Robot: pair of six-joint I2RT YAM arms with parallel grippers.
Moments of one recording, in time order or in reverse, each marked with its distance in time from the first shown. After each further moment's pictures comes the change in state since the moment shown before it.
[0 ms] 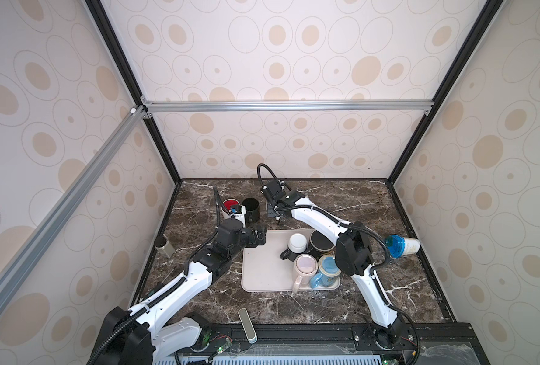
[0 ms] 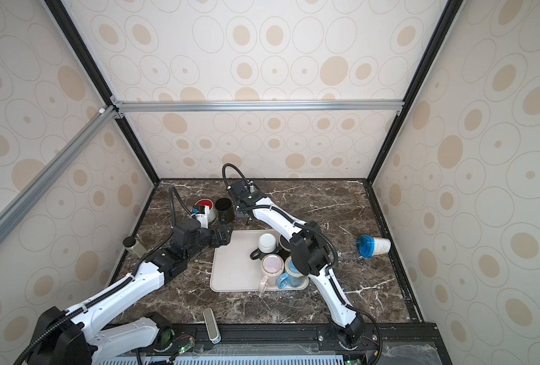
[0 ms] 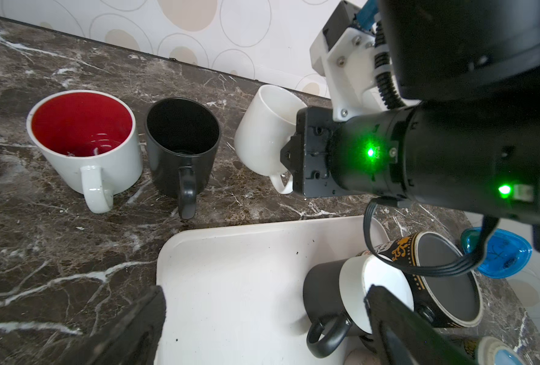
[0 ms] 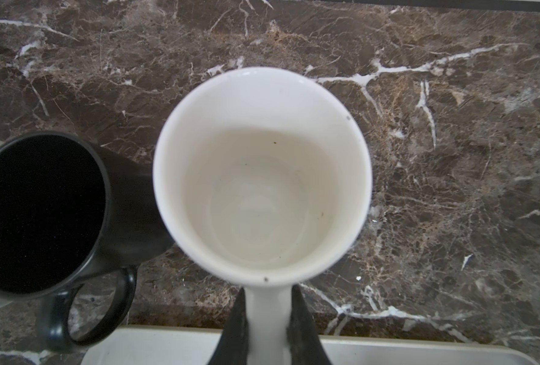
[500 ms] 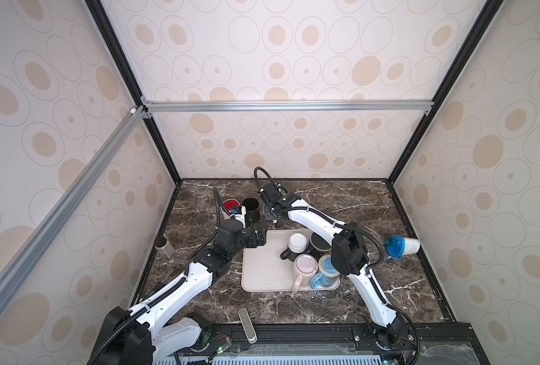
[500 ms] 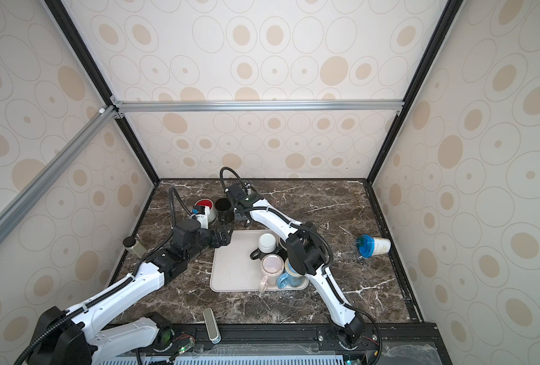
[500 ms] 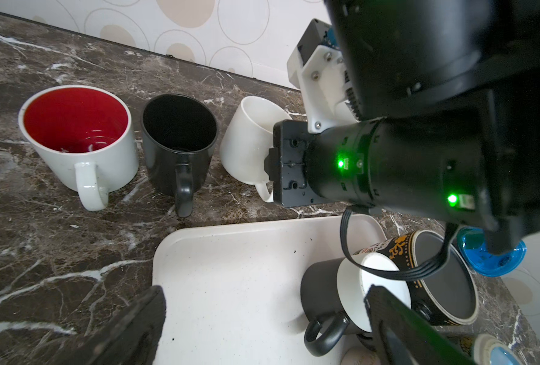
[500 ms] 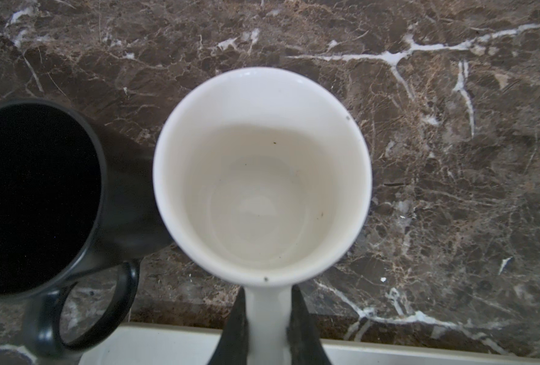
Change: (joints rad) left arm 0.000 0.000 -0.010 0.011 0.010 -0.008; right arm 0.013 0.047 0.031 -0.010 -0.032 0.001
